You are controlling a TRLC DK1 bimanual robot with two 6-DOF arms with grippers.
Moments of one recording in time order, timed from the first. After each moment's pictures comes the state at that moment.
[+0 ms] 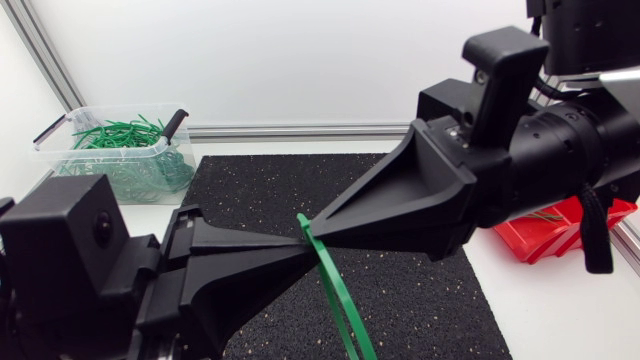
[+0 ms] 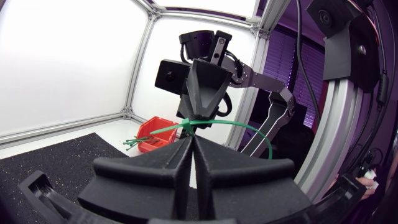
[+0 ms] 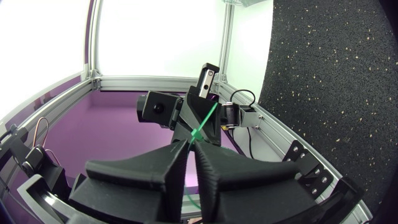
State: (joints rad) left arm -1.00 0.77 0.49 0.31 0.30 -0.28; right arm 0.62 1.10 0.98 -0.38 -1.11 1.07
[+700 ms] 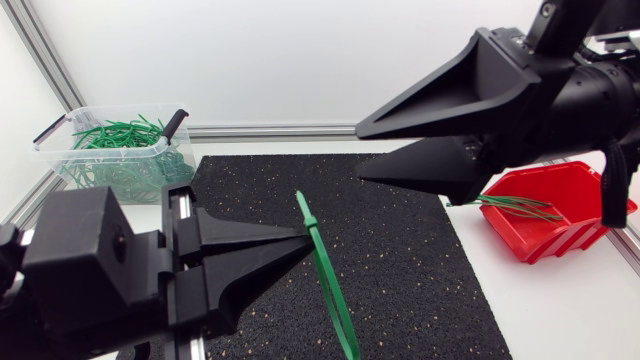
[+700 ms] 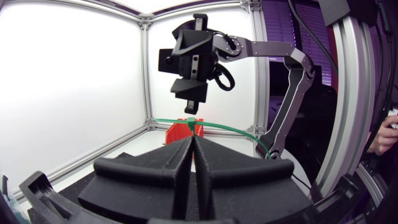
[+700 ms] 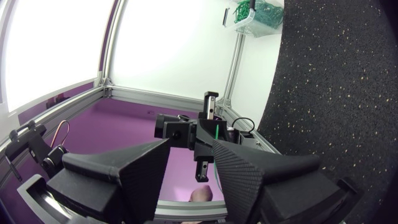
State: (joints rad) left arm -0.98 0.80 0.49 0.29 0.24 0.05; right arm 0.42 1.12 1.04 -0.39 -1.22 0.95
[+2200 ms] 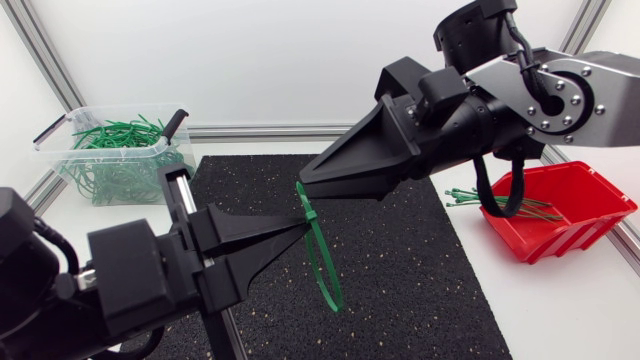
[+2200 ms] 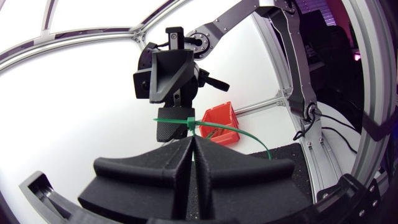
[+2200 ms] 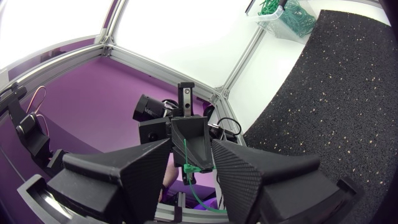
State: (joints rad) left arm -0.94 0.86 0.45 0.39 0.16 0.45; right arm 0.48 1.43 1.12 -0.43 -1.33 0.41
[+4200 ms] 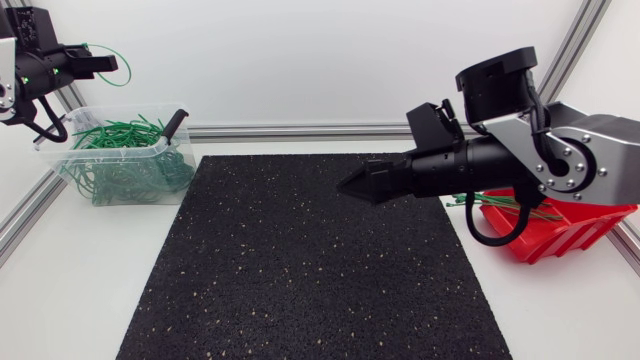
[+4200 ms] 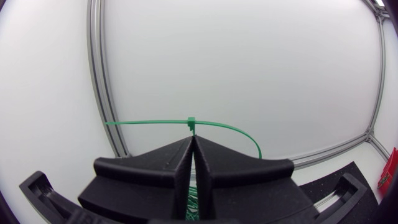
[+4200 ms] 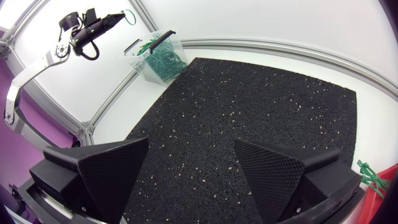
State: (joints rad) left arm 0.19 1.63 1.25 0.18 0.06 0.07; right arm 0.41 1.35 0.89 -0.23 -0.50 0.17
